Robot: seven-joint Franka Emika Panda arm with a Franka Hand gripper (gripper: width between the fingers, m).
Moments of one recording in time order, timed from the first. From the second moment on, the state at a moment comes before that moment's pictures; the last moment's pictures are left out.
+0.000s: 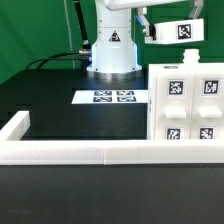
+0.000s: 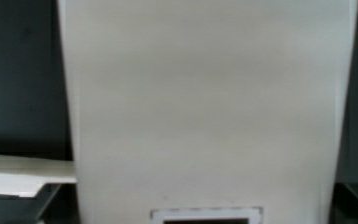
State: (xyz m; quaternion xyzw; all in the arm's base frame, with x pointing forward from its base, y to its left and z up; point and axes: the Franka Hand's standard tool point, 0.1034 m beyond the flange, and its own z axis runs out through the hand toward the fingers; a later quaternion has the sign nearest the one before) arm 0.559 0.061 0.176 -1.00 -0.07 -0.01 0.06
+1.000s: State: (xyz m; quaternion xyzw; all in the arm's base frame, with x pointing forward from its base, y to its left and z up) arm 0.606 0.079 0.169 -1.00 -0.08 -0.02 0.06
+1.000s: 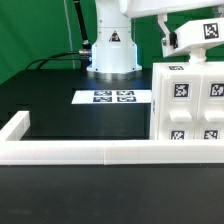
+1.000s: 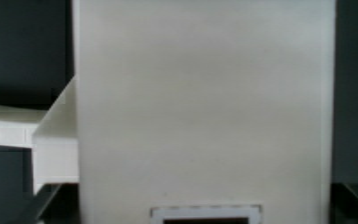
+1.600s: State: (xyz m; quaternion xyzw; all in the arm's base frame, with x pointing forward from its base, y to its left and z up) arm 0.590 0.087 0.175 -1.00 -0.04 -0.01 0.06
